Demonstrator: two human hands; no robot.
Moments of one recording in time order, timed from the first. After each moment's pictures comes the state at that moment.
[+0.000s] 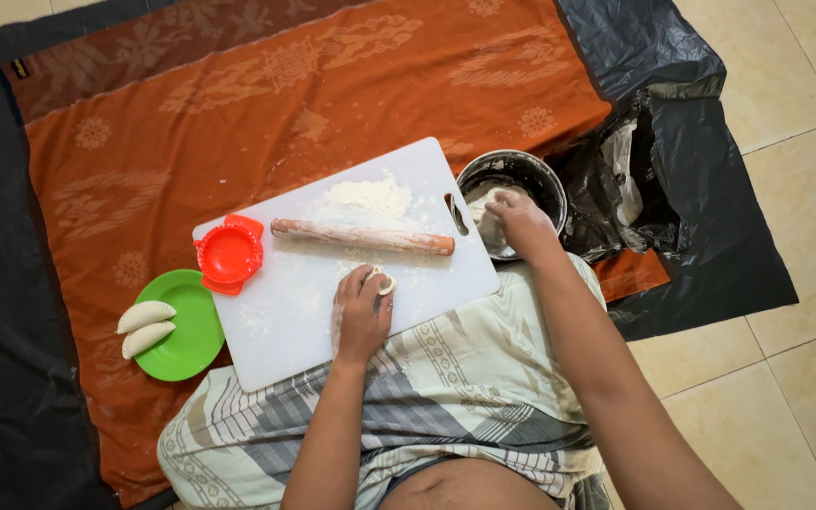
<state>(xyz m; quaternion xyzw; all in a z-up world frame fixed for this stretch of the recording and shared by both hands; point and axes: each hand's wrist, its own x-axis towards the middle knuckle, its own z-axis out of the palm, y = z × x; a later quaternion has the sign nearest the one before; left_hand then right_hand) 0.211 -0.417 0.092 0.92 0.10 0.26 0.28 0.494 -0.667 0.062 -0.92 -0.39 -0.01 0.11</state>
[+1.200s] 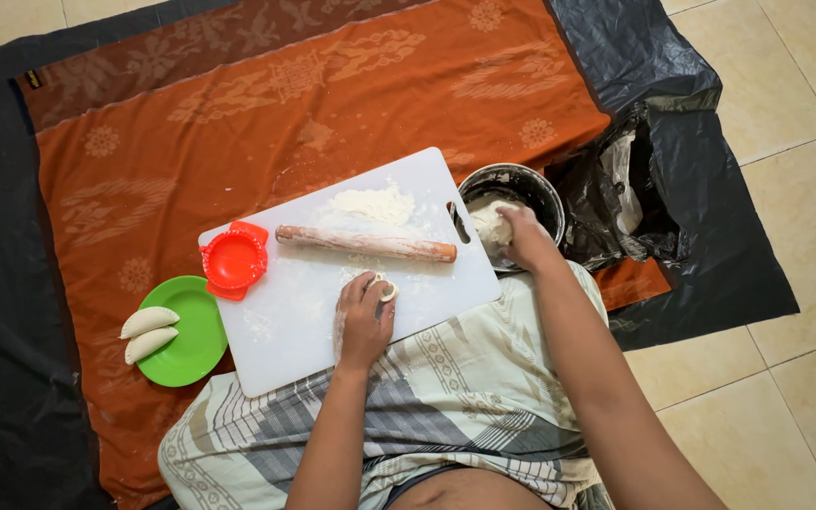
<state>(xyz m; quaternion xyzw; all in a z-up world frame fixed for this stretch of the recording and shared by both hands) 0.210 -0.418 0.094 0.92 0.12 0.24 0.28 0.485 -0.661 0.085 -0.93 -0.18 0.25 0.19</state>
